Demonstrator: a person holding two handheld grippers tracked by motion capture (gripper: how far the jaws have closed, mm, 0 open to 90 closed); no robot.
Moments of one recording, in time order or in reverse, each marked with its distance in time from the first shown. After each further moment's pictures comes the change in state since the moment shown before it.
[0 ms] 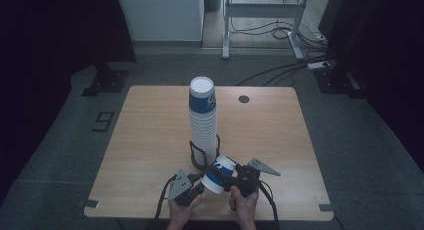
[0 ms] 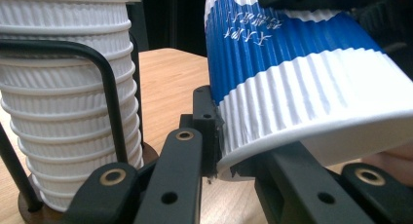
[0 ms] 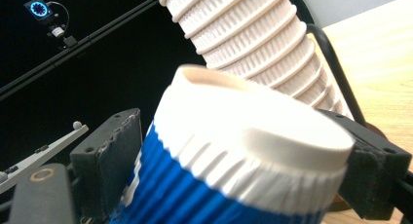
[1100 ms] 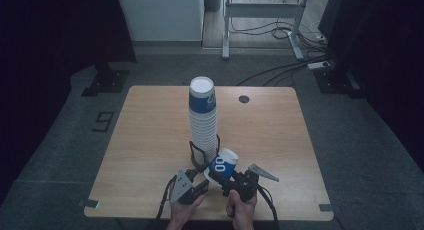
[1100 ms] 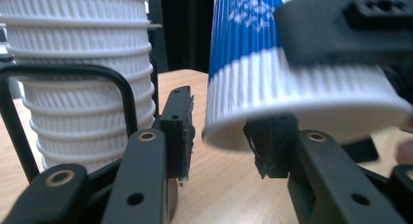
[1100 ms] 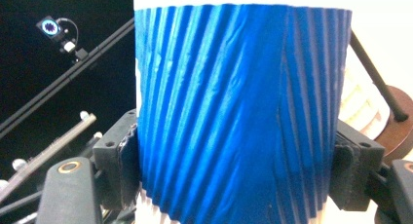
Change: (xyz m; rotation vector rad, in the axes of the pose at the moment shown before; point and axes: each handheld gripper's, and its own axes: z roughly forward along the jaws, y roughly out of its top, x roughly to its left) left arm -0.004 -0.002 0.012 -0.109 0.105 0.034; right arm -0.001 -0.019 -0.002 0.009 0.031 0.130
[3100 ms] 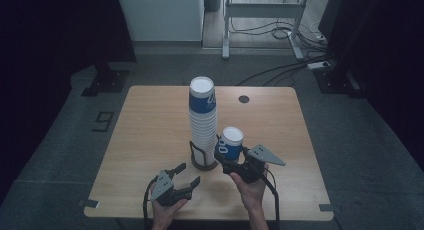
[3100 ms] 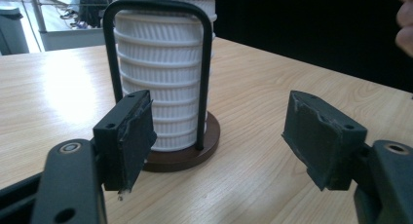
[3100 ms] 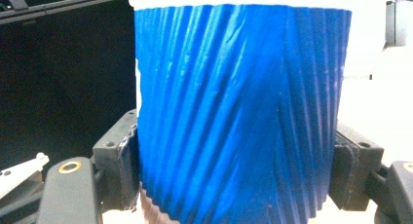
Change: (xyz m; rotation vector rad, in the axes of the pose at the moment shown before) left arm 0.038 -0.008 -0.044 0.130 0.001 -0.069; right arm 0.031 0.065 0.004 -0.029 -0.183 -0.434
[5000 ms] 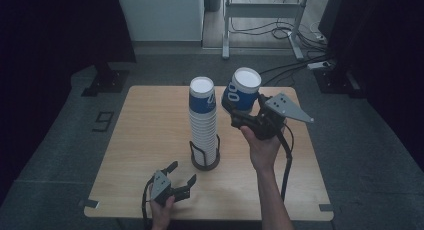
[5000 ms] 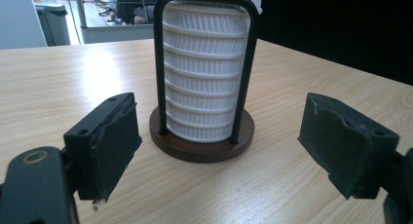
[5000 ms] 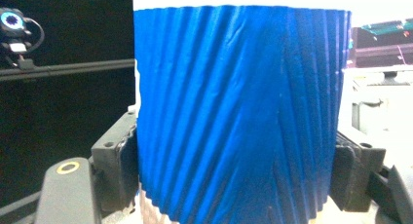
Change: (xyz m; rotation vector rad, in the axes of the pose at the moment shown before) left arm 0.006 -0.006 -0.003 0.012 0.132 -0.025; right arm 0.027 0.160 -0.007 -0.209 -0.032 -0.195
